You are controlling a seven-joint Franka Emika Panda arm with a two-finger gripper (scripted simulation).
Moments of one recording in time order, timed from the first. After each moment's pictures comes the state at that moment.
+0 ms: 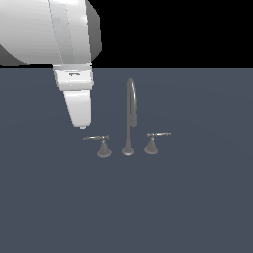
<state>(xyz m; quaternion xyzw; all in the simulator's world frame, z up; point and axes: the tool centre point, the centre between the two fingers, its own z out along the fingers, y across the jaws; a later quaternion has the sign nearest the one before) -0.059 0.131 0.136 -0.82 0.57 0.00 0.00</state>
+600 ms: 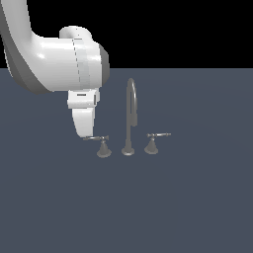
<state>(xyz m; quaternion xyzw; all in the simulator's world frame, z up) -0.014 0.126 0.084 -0.76 0.64 0.00 0.00</state>
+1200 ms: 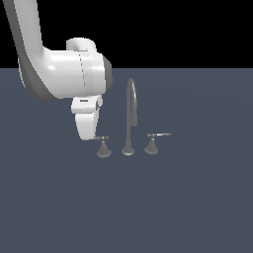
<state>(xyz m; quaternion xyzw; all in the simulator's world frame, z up) 0.001 0.122 0.065 -0.74 0.67 0.00 0.00</state>
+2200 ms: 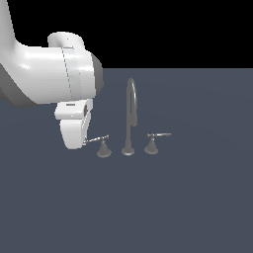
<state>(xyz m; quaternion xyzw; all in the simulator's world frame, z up) -0.043 0.144 0.068 -0.75 0.66 0.00 0.01</state>
